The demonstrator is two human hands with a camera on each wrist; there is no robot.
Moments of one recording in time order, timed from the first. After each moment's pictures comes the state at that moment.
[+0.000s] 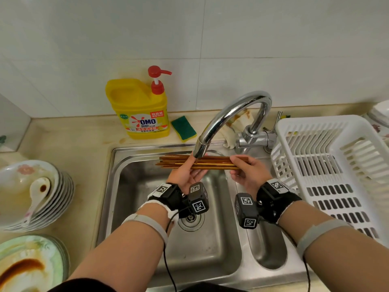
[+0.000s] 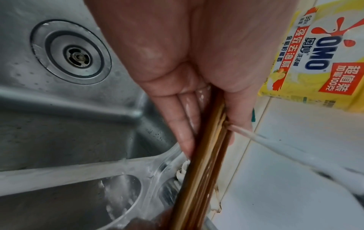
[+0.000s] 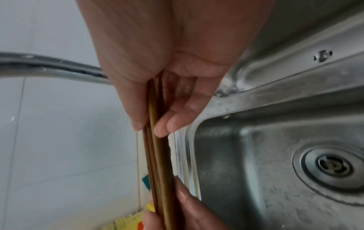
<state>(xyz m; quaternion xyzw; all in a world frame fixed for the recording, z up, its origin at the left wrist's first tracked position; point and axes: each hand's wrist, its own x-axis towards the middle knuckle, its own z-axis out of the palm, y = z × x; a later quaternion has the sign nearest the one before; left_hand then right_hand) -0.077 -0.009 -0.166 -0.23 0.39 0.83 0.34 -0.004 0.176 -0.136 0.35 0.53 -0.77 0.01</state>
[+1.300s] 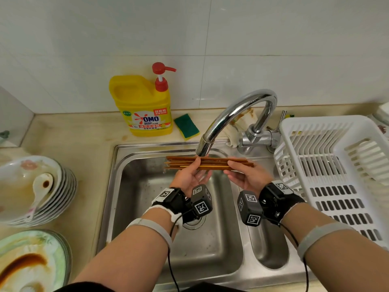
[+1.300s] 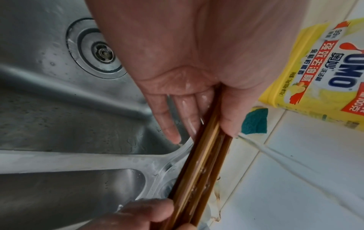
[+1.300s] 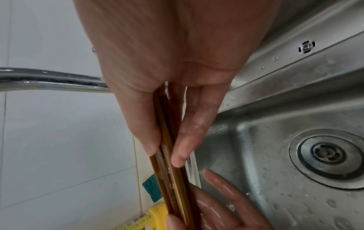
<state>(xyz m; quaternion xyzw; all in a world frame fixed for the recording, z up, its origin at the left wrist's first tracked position) -0.069 -0.014 -0.187 -0.20 0.35 0.84 0.37 -0.001 0.171 -0.131 0.35 0.49 -0.80 0.07</state>
